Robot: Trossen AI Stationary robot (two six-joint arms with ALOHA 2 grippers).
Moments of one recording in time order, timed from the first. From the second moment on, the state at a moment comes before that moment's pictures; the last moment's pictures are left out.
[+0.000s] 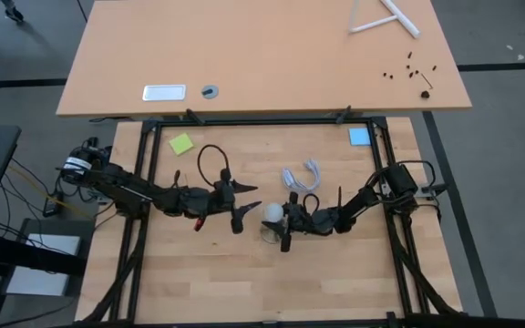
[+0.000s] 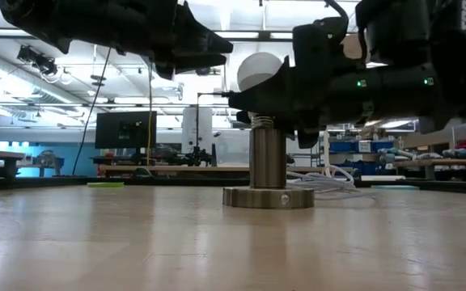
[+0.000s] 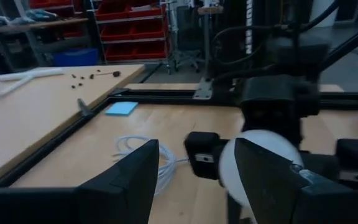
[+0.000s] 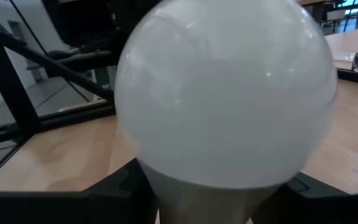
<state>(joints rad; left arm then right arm) -0.20 1.45 0.60 0.76 -0.46 0.01 0.30 2.03 0.64 1.36 0.51 0.21</state>
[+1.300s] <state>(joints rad) -0.13 1.66 0.71 0.85 -0.23 -0.08 0.29 2.03 0.64 1.28 0.50 0.13</state>
